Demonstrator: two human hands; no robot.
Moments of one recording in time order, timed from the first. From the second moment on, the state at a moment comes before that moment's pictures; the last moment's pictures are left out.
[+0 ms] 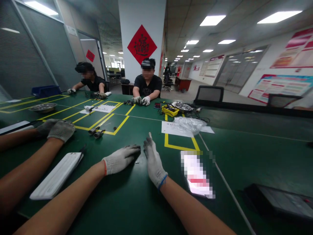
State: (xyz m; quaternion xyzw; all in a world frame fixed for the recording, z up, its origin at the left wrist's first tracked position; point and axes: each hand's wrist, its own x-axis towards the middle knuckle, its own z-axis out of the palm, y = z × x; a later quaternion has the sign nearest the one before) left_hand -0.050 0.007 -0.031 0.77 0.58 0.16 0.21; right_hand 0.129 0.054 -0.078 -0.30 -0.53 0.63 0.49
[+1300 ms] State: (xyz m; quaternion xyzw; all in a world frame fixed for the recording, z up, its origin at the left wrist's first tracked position) left_hand -0.124 0.025 -0.035 0.41 0.89 0.18 -0.10; right_hand 0.132 0.039 -0.064 -0.30 -0.52 0.64 0.48
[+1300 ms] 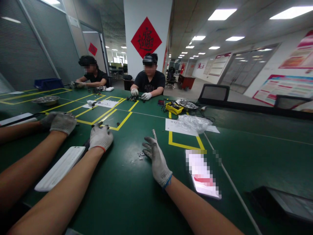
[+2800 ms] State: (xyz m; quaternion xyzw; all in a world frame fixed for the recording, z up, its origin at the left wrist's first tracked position) left_hand -0.022 -0.010 -0.018 0.78 0.45 0.42 -0.08; right_hand 0.138 0.031 -0.054 -0.29 -0.73 0.32 0.53
